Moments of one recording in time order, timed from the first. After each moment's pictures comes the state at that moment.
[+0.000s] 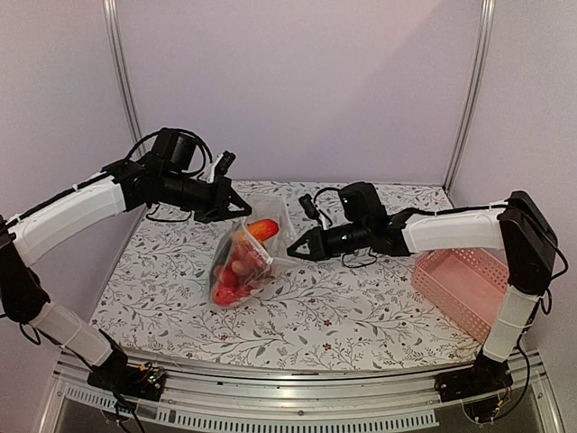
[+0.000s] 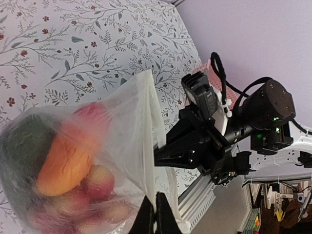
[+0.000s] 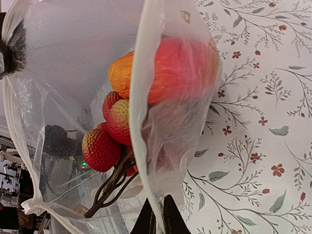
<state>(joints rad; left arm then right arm) -0.58 1.42 1.32 -0.56 0.47 -0.56 0.81 1.81 1.20 0.11 -0.55 0.52</state>
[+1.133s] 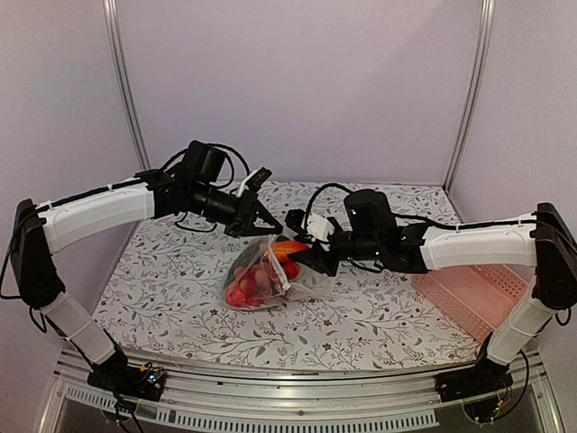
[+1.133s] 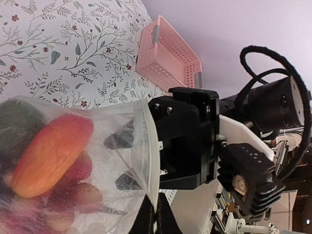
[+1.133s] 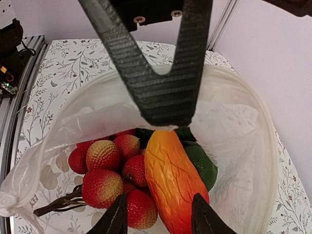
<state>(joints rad) -0.66 1.58 1.30 -0.40 0.76 -0.56 0.92 1.62 1.04 0.16 -0.22 -0.37</state>
